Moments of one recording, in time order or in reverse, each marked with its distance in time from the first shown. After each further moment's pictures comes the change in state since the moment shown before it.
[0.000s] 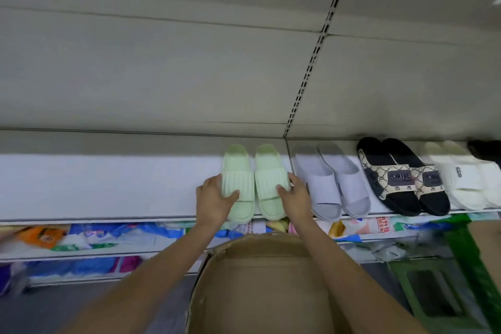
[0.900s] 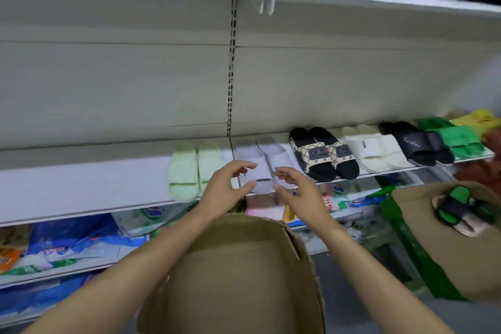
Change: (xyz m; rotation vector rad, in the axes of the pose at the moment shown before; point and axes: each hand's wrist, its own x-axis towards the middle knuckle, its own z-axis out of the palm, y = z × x) left_hand -0.138 0.159 0.038 -0.219 -0.248 0.587; right_hand -0.118 0.041 -0.213 -0.048 -0.043 -0.462
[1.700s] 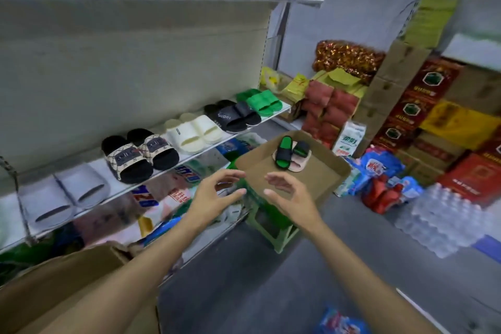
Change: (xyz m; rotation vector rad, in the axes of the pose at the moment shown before) left_hand -0.012 0.234 0.390 -0.339 -0.431 0.222; right_hand -0.267 0.158 -0.350 0.084 0.505 0.204
